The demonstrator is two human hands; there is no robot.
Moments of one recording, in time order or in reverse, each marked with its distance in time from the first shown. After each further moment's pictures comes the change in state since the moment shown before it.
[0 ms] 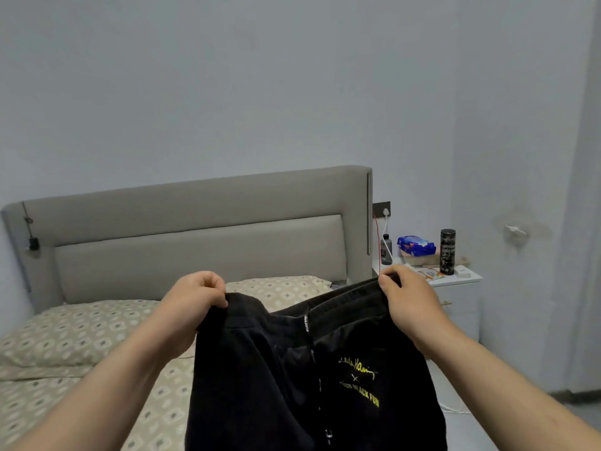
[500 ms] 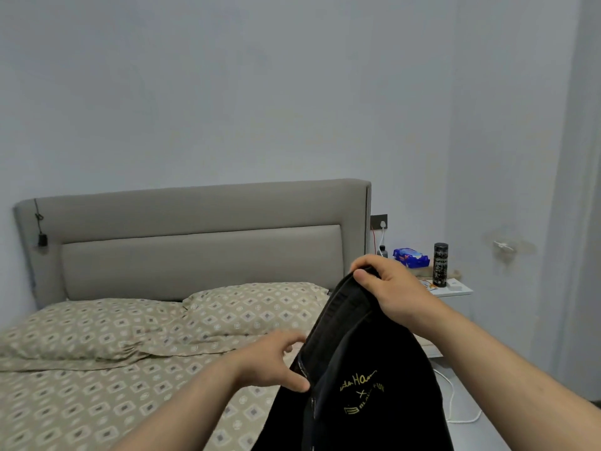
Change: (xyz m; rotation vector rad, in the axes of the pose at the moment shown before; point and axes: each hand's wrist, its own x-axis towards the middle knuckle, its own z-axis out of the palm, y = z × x) left_hand -0.040 -0.044 0.064 0.514 -0.708 0.071; right_hand -0.028 -0.050 -0.022 -0.004 -0.258 -0.304
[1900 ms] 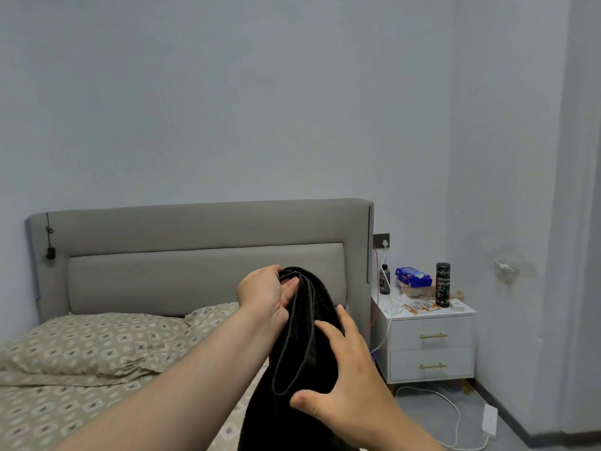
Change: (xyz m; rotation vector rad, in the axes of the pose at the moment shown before) left_hand -0.002 0.108 -0.061 -1.550 0.918 -0.058; right_hand -0.081 -0.018 0.090 -0.137 -0.058 -0.107
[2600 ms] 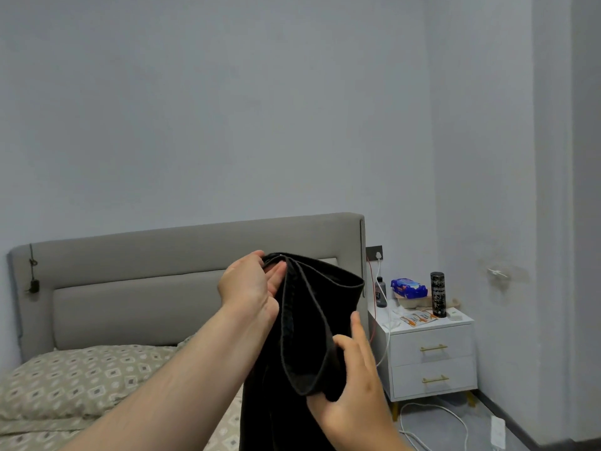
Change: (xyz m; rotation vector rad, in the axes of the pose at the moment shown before) left_hand -0.017 0.043 0.031 -0.118 -0.066 0.109; right_hand 0.011 -0.001 0.007 0.172 0.328 -0.042
